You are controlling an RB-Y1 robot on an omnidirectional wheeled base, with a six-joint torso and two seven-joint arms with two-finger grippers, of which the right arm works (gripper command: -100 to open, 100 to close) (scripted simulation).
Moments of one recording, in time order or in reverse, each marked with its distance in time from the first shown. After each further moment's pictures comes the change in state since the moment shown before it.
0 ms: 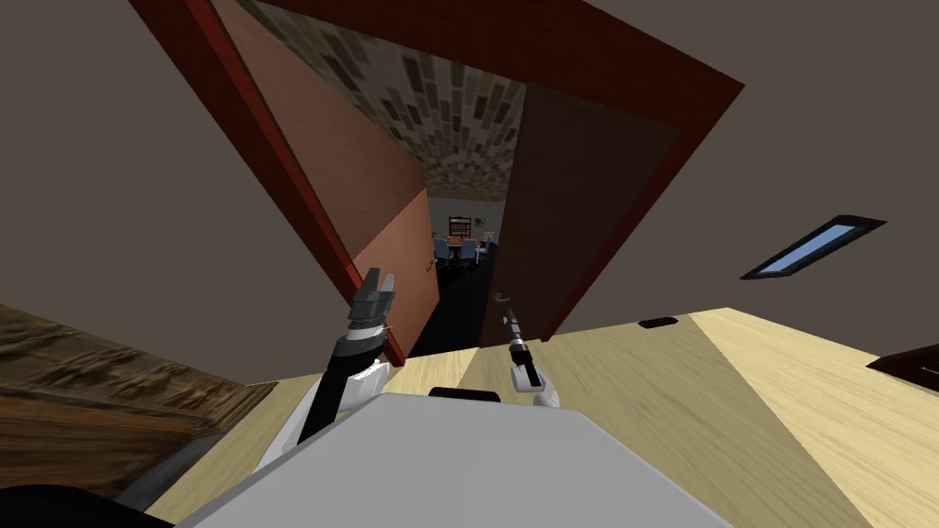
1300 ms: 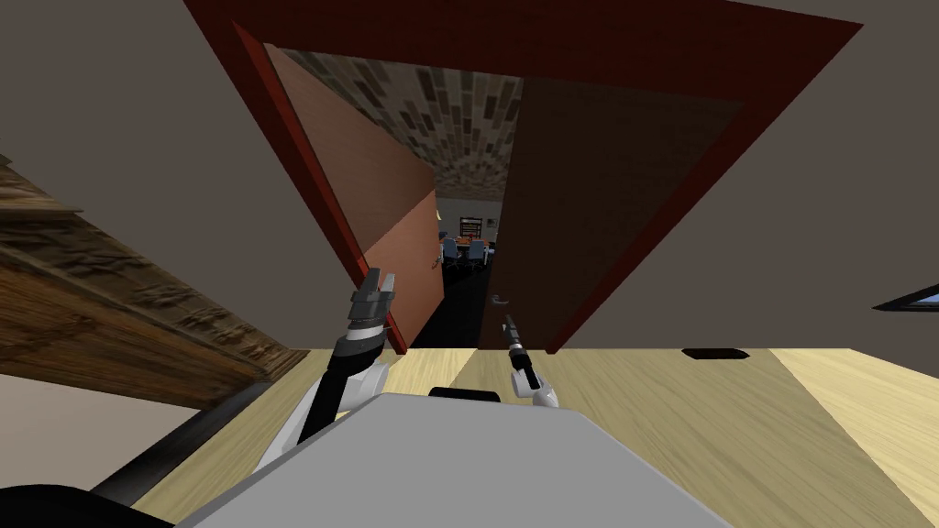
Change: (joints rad) arm -0.103 -0.006 -0.002 0.281 -0.005 -0.038 -0.027
